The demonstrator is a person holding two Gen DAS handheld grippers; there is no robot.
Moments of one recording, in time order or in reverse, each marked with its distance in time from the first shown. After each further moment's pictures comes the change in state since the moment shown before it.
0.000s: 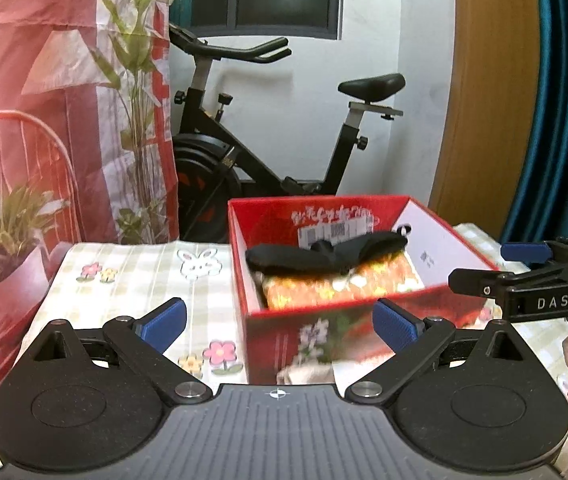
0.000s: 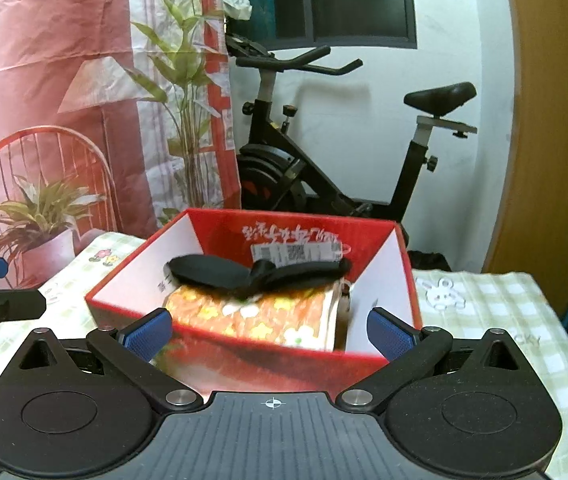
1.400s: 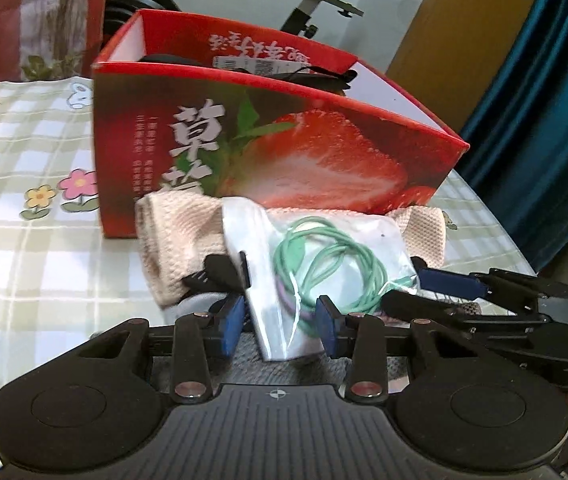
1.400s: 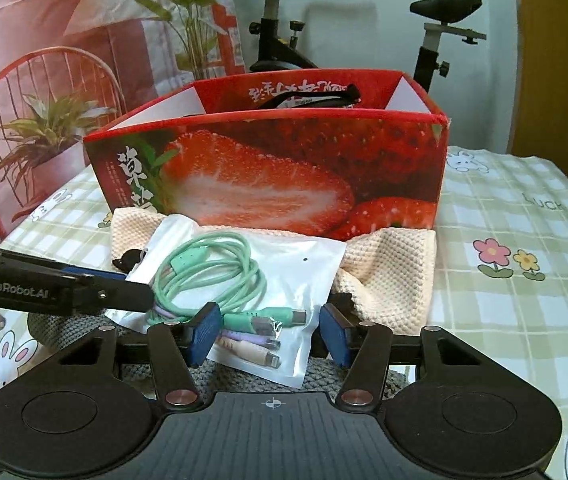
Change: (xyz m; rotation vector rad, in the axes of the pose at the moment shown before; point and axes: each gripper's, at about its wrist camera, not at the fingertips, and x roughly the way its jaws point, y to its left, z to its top) left arm 0.093 -0.032 -0.088 -0.153 0.289 -0.291; right arm 0.017 -0.012 -0.114 0.056 0.189 0.074
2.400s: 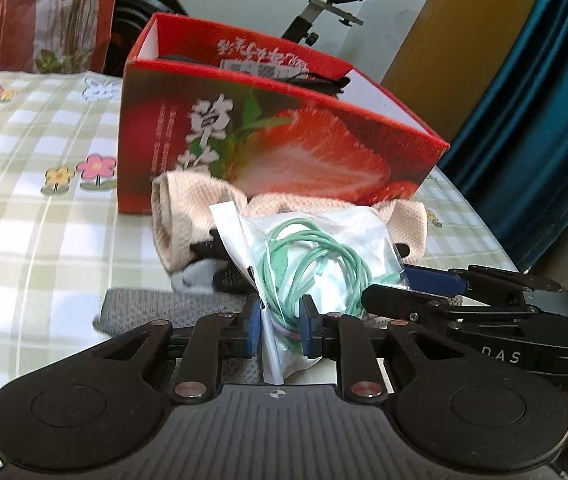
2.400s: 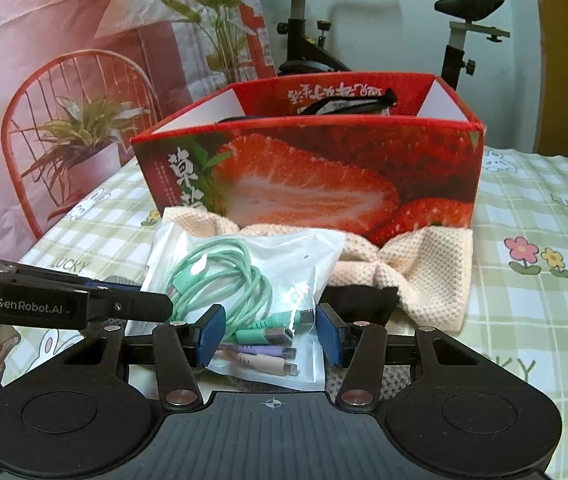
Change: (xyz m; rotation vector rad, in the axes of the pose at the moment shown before) left arm -0.033 0.001 -0.021 -0.045 -0.004 -0.011; right arm -0.015 0.019 -0.002 -0.007 0.016 0.087
